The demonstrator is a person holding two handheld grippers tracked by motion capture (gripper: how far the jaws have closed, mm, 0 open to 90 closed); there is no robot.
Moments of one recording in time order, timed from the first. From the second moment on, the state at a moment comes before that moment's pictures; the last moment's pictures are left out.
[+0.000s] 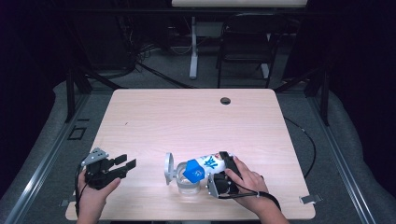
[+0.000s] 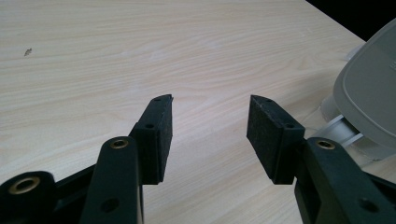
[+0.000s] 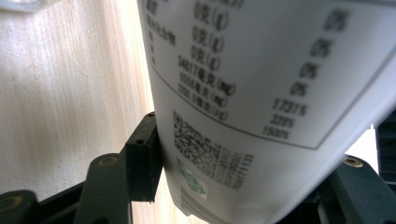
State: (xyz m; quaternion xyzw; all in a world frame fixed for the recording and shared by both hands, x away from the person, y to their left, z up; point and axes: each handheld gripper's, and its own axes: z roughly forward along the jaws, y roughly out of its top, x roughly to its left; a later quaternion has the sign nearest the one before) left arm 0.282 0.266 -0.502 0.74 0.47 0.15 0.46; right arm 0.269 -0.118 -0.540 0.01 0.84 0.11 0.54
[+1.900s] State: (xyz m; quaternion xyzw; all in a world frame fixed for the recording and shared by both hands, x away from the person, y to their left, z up) left arm 0.283 0.269 -0.504 0.73 0.48 0.15 0.46; right arm 0.269 -0.114 -0.529 -0.06 0.82 0.05 0.56
